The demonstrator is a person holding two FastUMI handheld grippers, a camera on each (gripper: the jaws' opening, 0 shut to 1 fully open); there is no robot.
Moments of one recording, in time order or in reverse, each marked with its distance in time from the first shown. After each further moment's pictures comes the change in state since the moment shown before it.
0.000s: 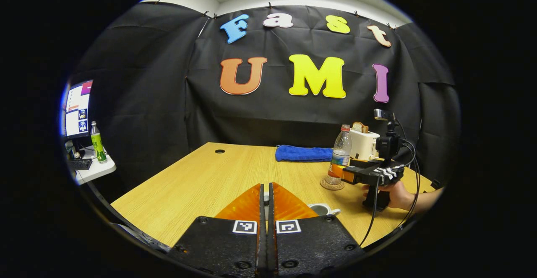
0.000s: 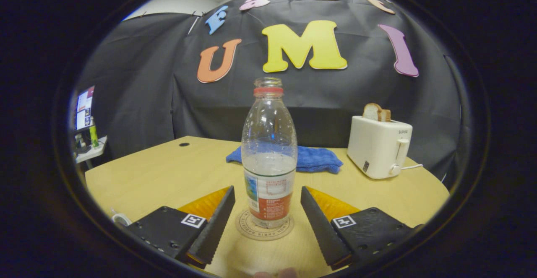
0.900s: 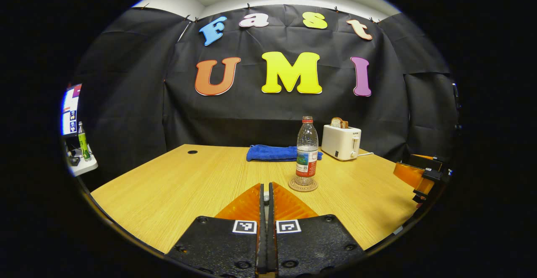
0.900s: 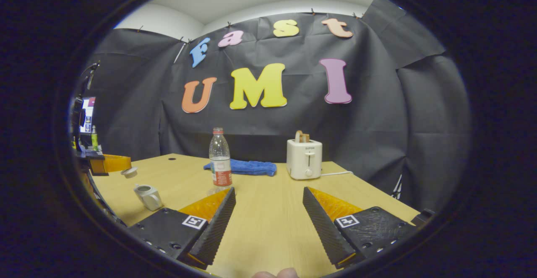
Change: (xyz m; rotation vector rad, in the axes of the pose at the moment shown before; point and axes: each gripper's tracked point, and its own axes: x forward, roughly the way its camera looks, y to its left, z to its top) left arm 0.035 -0.099 -0.031 0.018 -0.032 -0.073; right arm -0.227 -0.117 -0.009 0.021 -0.220 -0.198
